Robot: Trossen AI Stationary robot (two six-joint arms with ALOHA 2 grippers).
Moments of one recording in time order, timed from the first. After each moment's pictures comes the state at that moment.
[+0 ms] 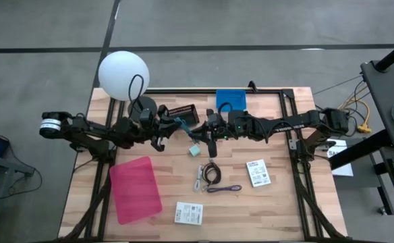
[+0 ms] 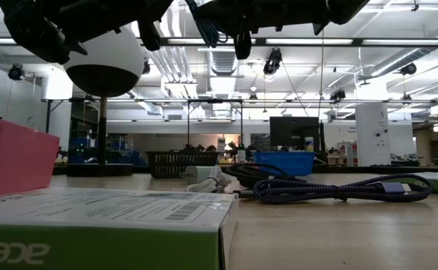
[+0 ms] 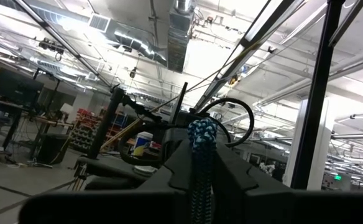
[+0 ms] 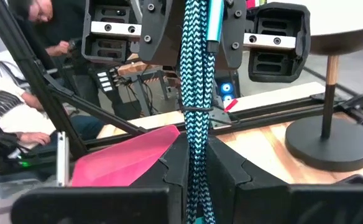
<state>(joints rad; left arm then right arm) 0.06 1.30 0.47 1.40 -0.04 -0.32 -0.06 1.59 1.02 0.48 -0.11 0.27</state>
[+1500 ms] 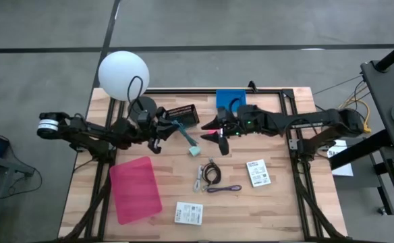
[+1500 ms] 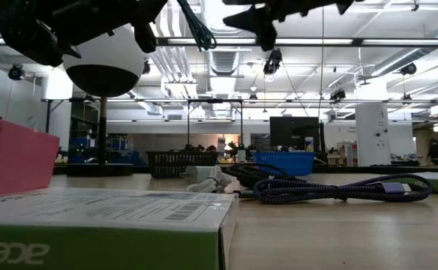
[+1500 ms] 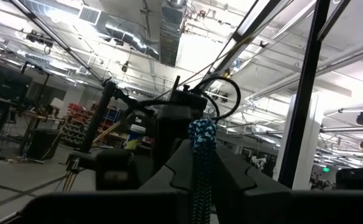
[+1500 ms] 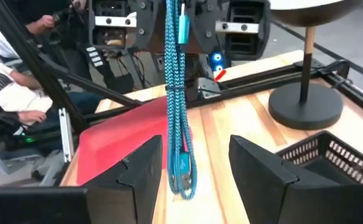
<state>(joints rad) 0.06 1.26 0.42 1.40 0.00 -0.33 -0.07 1.40 1.02 0.13 -0.11 0.28</state>
